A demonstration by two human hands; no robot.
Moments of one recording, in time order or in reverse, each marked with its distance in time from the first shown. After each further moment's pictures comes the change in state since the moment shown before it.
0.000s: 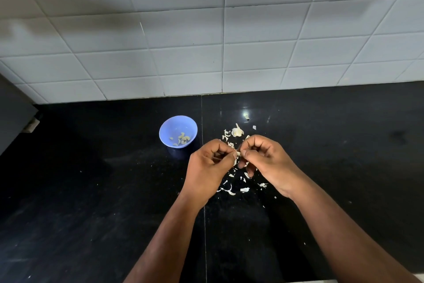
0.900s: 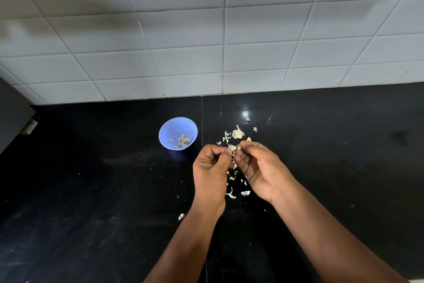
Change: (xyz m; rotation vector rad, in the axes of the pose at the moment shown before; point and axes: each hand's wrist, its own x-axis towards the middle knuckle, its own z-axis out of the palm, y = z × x) left_hand -0.001 -0.004 0.032 -0.366 0.325 -0.108; right_hand 0.017 0.000 0.030 0.802 0.296 0.349
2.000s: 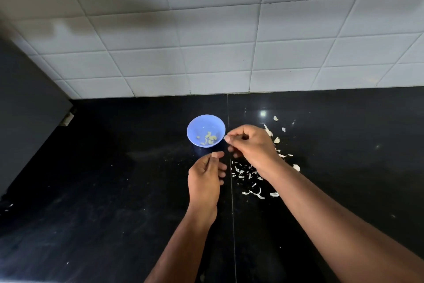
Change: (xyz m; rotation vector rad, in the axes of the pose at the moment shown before) left_hand 0.014 0.007 -0.081 0.239 0.179 -0.146; right_hand 0.054 0.038 0.058 -0.816 -0.128 -0.363
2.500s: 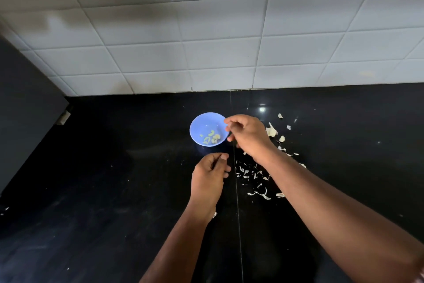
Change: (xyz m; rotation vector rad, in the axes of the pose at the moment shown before) left_hand 0.025 -0.009 -0.007 0.163 -0.127 -0.001; right_hand 0.048 0.010 0.016 -0.256 0.045 -0.049
